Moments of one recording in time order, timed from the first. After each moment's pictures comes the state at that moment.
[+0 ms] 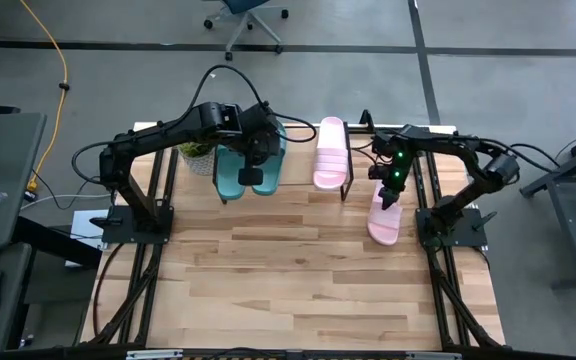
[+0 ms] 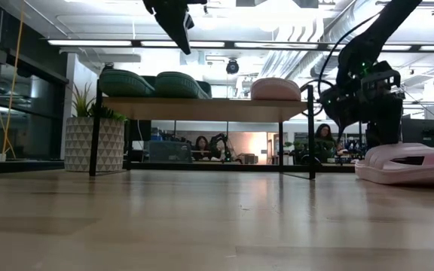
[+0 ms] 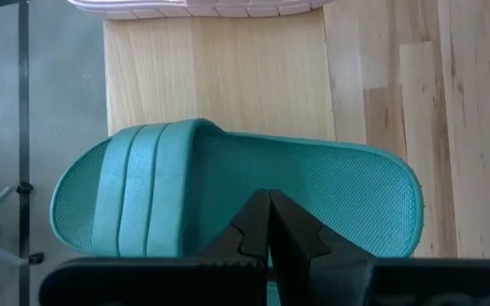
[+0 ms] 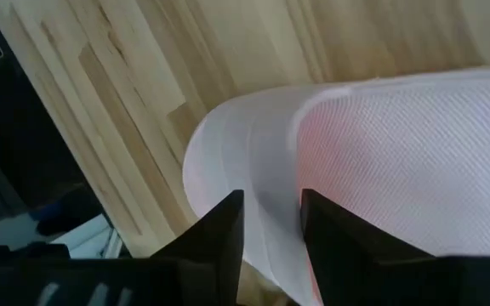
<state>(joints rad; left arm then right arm) 0.39 1.69 1.83 -1.23 -0.10 0.40 -0.83 1.54 0.81 -1.20 -0.58 -0.44</state>
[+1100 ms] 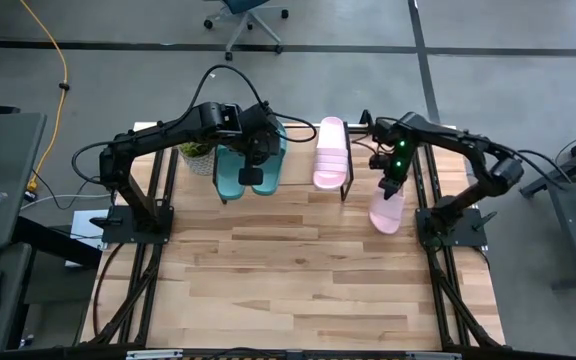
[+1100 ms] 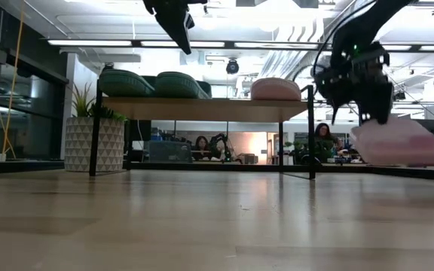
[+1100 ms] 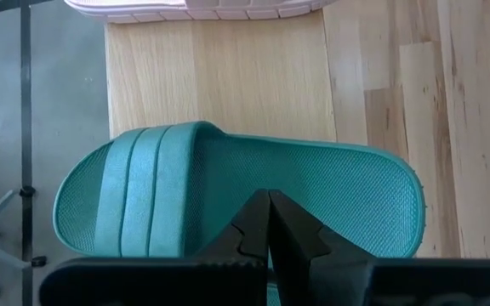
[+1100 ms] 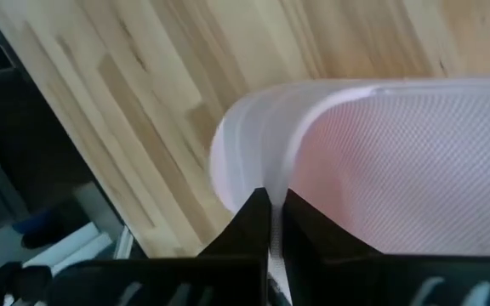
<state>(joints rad) 0.39 1.69 1.83 -1.23 -0.10 0.41 -0.83 1.49 0.98 -1.39 -0.53 -0.39</state>
